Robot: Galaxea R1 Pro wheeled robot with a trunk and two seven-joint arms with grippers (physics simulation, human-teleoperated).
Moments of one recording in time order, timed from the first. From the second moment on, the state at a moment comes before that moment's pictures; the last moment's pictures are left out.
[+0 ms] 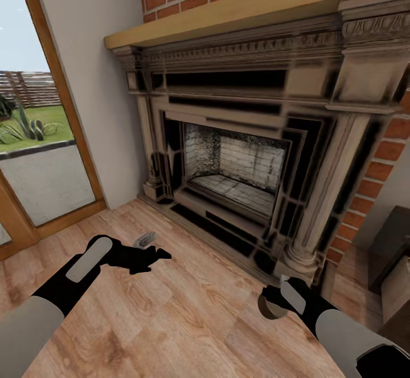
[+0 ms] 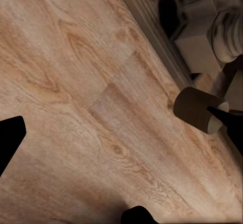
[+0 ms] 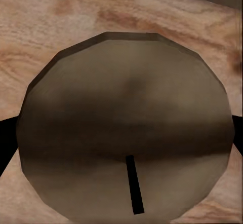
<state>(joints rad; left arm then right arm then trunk) -0.74 0.30 -0.45 -1.02 1.44 0.99 0.33 -0.76 -0.10 0.40 -0.33 -0.84 0.46 -0.29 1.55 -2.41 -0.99</state>
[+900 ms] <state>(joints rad) -0.74 0.30 -0.47 -1.02 1.44 0.99 0.33 -0.76 -0.10 0.40 -0.33 -0.84 0.46 -0.29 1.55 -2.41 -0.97</state>
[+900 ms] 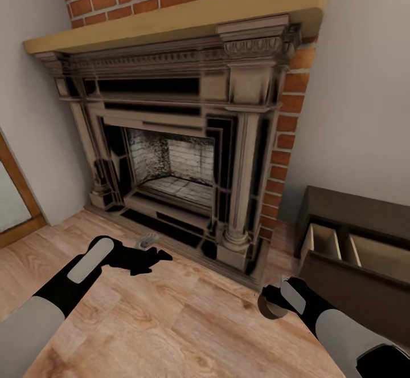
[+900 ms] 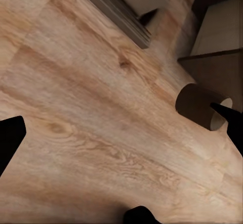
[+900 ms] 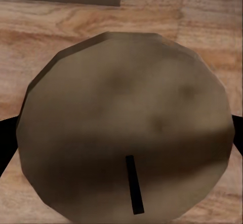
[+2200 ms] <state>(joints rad) -0.74 0.30 -0.48 -1.02 1.44 0.99 0.33 -0.76 -0.10 0.40 -0.33 -0.84 0.47 -0.29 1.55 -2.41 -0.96</state>
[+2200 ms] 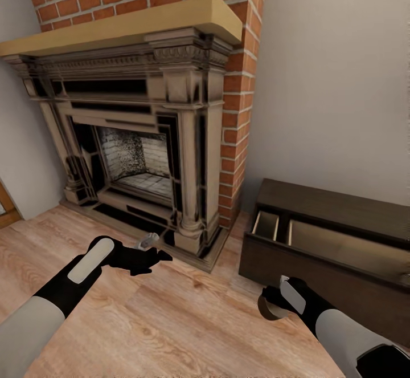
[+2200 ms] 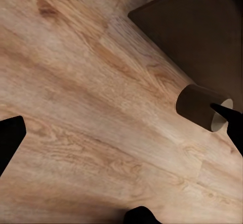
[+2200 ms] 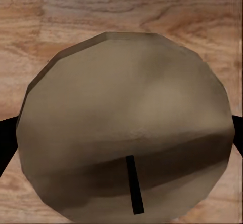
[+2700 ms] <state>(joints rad) -0.74 0.29 -0.50 -1.02 1.44 0.98 0.33 -0.76 -0.10 0.40 -0.33 -0.84 0.47 -0.29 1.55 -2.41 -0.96</state>
